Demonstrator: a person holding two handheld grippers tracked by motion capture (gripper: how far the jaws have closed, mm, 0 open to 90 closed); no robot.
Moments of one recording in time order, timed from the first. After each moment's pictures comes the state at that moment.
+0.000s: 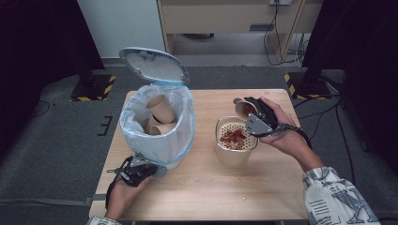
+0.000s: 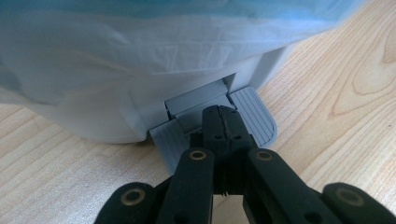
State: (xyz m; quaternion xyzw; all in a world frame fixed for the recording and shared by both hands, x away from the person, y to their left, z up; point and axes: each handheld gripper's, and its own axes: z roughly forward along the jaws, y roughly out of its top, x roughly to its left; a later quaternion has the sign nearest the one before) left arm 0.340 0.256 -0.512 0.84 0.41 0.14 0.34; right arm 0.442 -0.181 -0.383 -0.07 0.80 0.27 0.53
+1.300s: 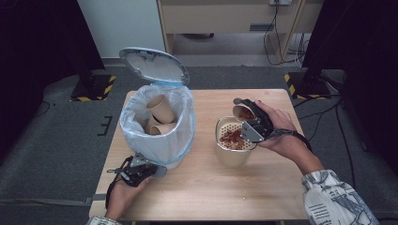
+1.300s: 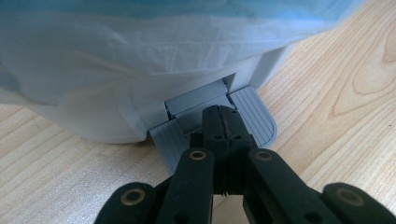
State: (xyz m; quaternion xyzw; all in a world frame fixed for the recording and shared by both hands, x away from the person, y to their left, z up) left arm 0.340 0.256 -0.512 0.84 0.40 0.14 0.34; right arm 0.431 -0.168 -0.385 -0.13 0.79 0.20 0.57
